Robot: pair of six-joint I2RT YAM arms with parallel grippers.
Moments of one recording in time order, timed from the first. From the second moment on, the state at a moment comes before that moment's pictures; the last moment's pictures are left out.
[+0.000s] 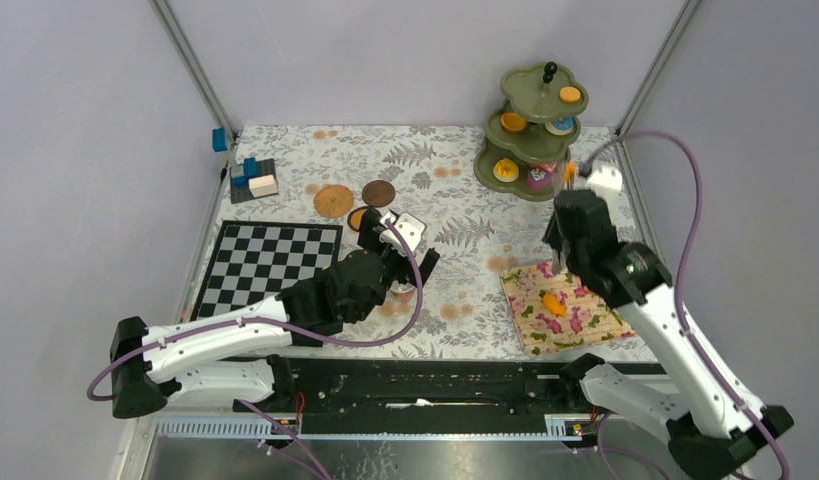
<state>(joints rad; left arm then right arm) -1.18 1.06 0.87 0.01 -0.63 0.06 0.52 0.88 1.06 -0.89 0.60 0.56</state>
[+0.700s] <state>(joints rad) -1.18 1.06 0.87 0.00 -0.64 0.06 0.25 1.62 1.84 -0.68 0.15 0.21</state>
